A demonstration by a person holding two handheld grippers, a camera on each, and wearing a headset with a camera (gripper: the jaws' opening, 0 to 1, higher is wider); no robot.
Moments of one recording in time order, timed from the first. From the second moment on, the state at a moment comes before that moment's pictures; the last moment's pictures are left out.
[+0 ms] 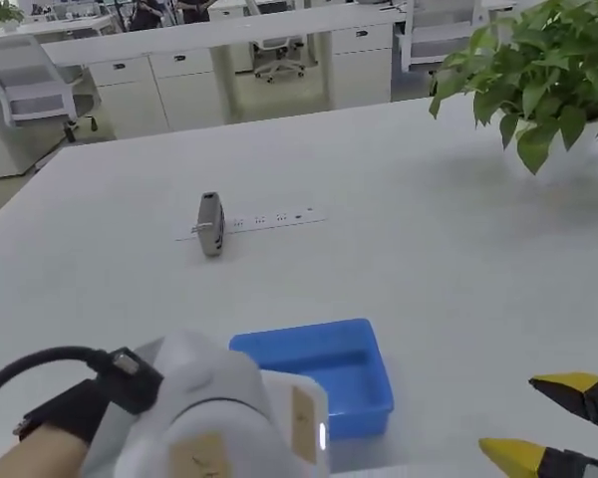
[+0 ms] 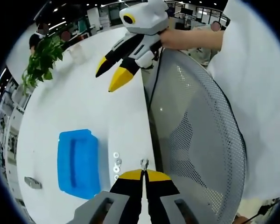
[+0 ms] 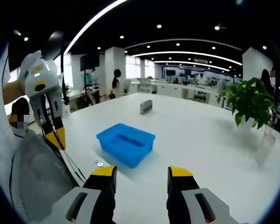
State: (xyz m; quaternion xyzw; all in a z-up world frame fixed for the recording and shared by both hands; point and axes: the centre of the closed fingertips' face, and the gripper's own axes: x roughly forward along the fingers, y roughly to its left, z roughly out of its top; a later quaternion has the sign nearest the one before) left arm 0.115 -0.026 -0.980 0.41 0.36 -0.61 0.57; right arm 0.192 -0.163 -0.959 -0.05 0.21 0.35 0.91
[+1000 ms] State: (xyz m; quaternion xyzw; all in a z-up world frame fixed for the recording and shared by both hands) left arm 0.120 -0.029 -0.979 0.37 0.38 -0.60 0.60; right arm 0.118 -0.015 -1.034 -0.15 0.28 0.65 0.69
